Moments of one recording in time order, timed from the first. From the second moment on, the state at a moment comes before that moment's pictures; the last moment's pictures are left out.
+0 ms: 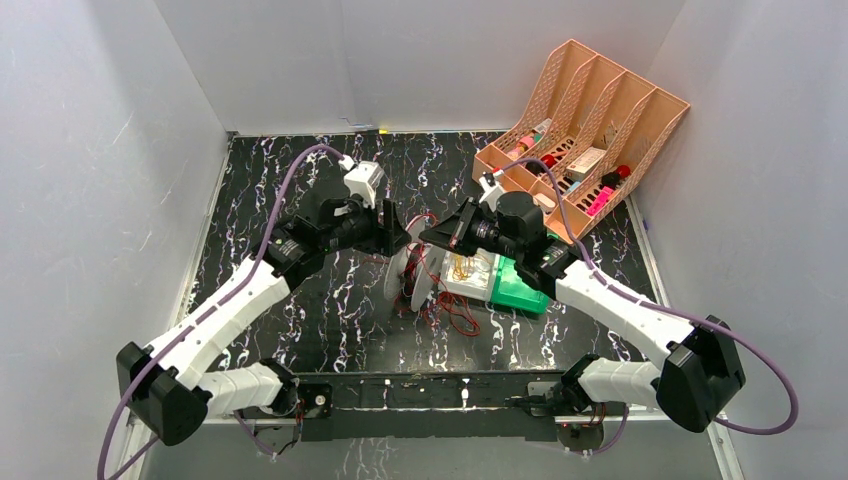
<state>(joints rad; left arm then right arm) -0.63 1.14 1.07 -0.44 0.16 -0.36 0.72 1.19 0.87 0.05 -0.29 1.08</state>
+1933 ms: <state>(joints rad) -0.68 1.37 1.12 -0.53 0.03 -0.17 0.69 1.28 0.83 0.16 -0.40 1.08</state>
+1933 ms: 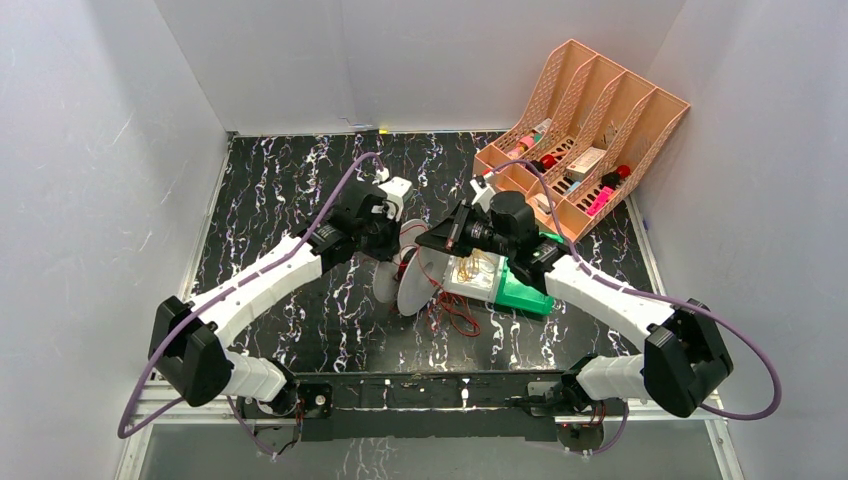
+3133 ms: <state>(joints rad) -0.69 1.21 1.23 -0.92 0.05 -0.11 0.68 1.05 0.68 -0.19 -0.19 0.60</state>
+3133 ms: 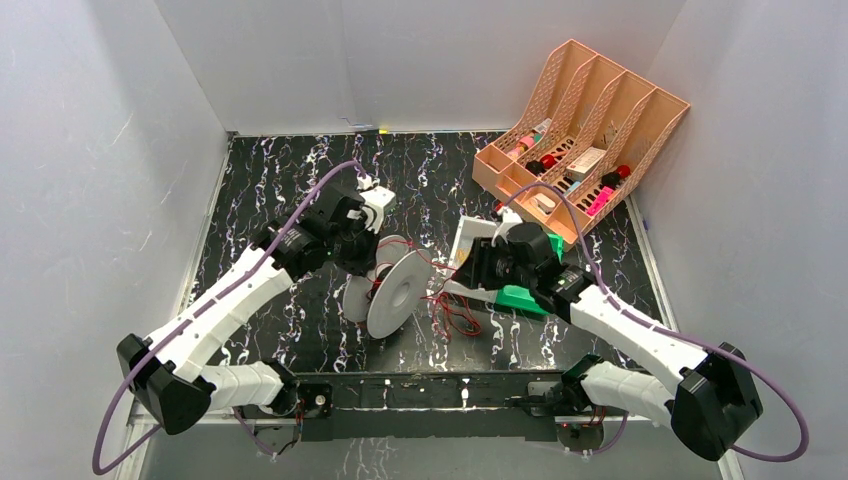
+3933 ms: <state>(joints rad) -0.69 1.15 1.33 -0.98 0.04 -0.16 0.76 1.26 0.51 0.20 -0.32 0.53</state>
